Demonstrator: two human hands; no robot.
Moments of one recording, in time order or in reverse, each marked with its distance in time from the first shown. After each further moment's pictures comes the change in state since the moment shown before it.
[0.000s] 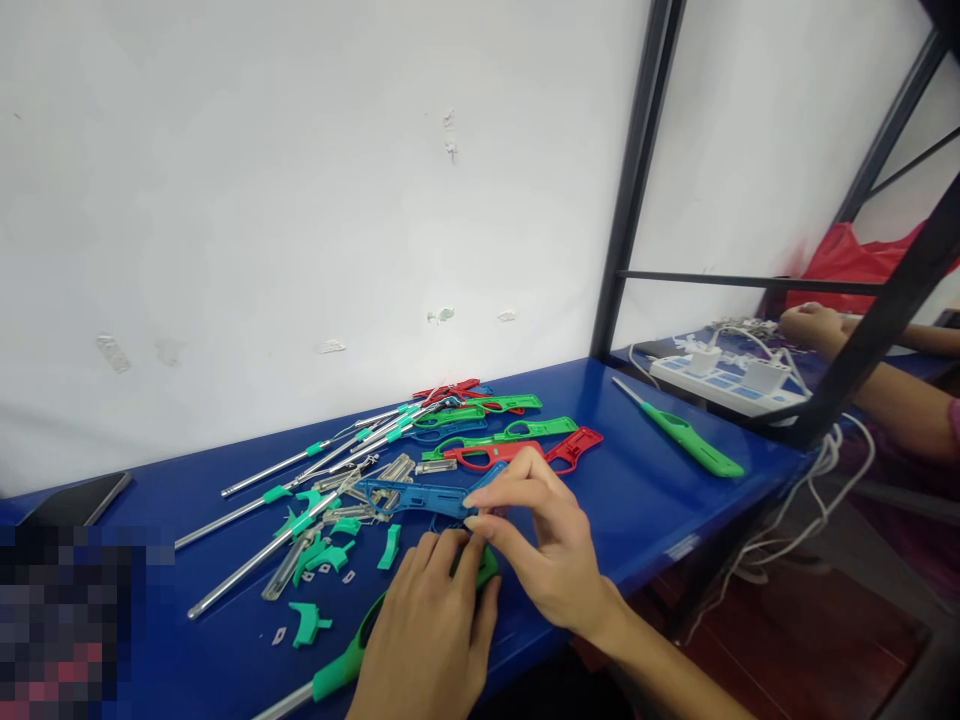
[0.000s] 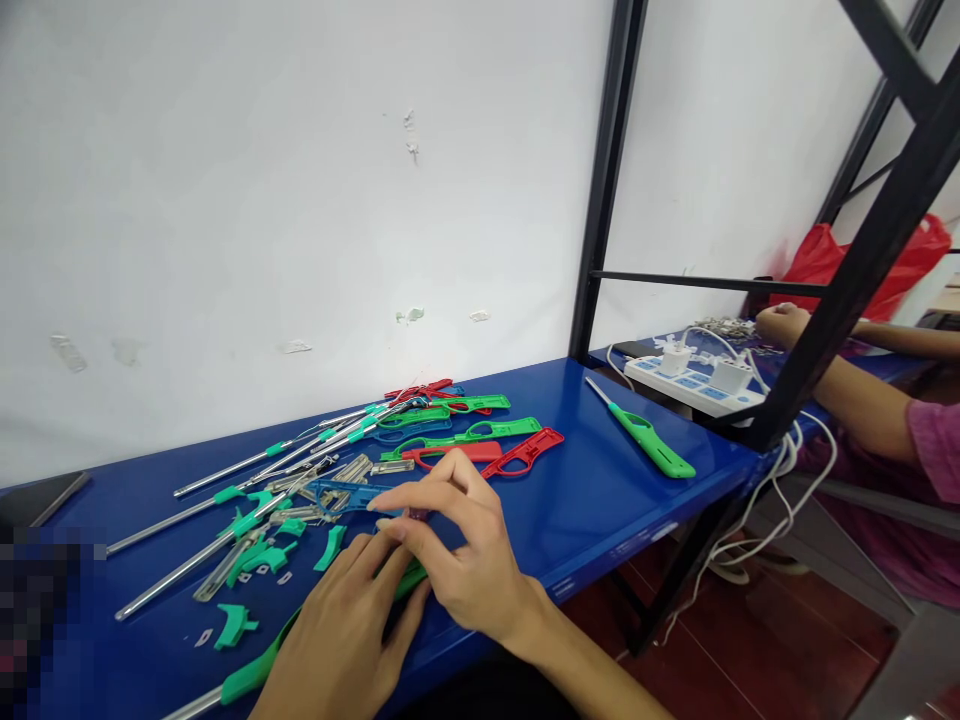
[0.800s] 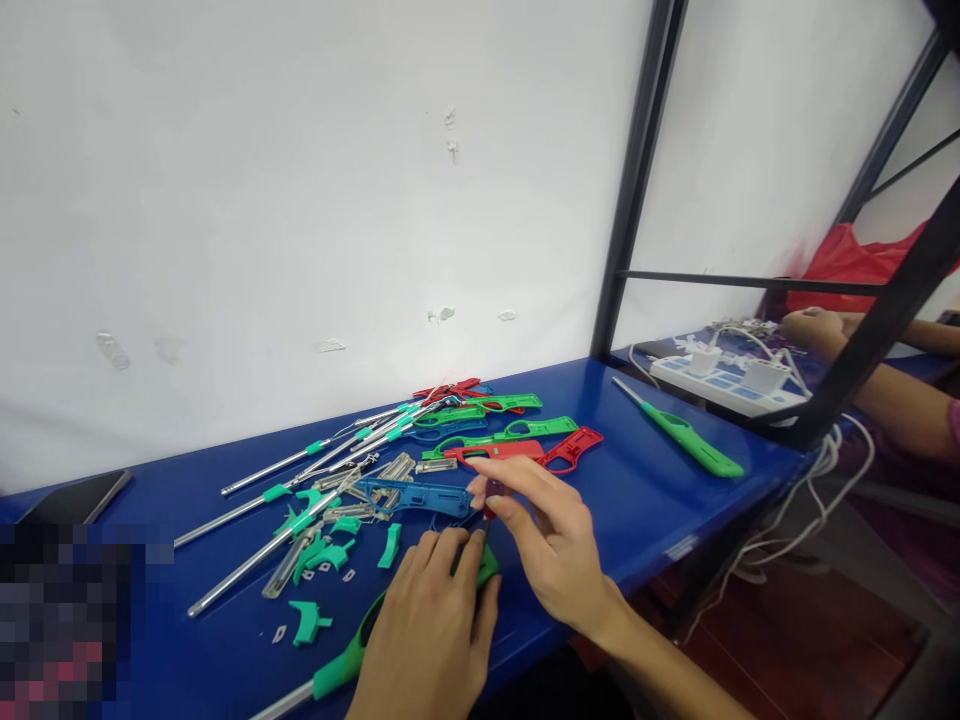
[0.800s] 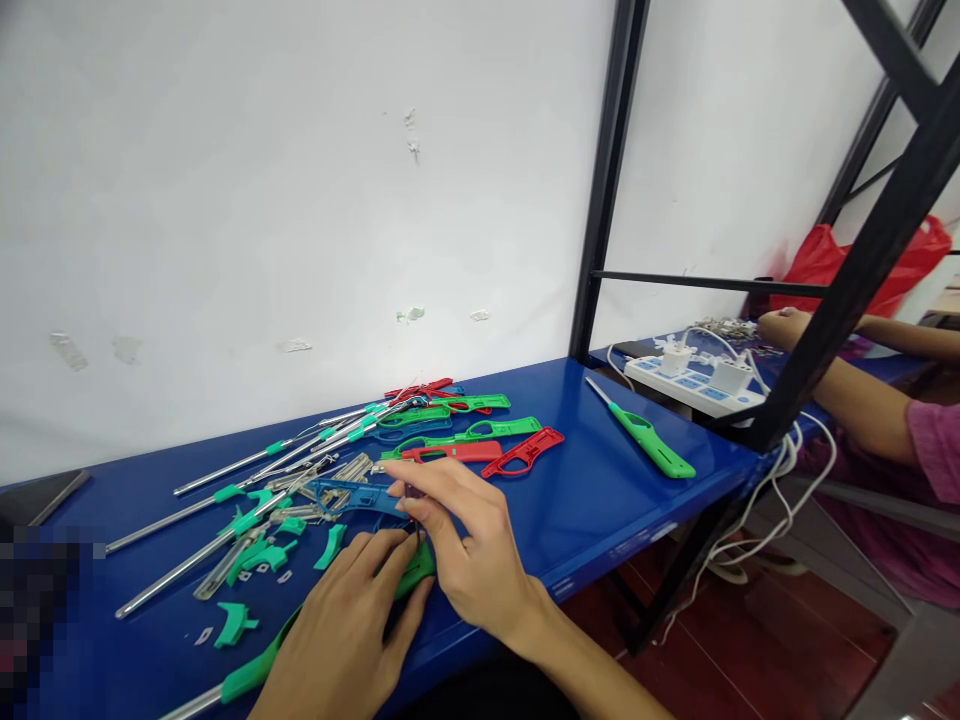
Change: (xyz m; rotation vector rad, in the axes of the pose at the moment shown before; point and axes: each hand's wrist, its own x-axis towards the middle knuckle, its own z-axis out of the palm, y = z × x) left_hand 0.001 0.002 -0.001 0.009 -0.041 -0.017; right_hand 0.000 0.001 -0.002 -0.023 -0.019 0.041
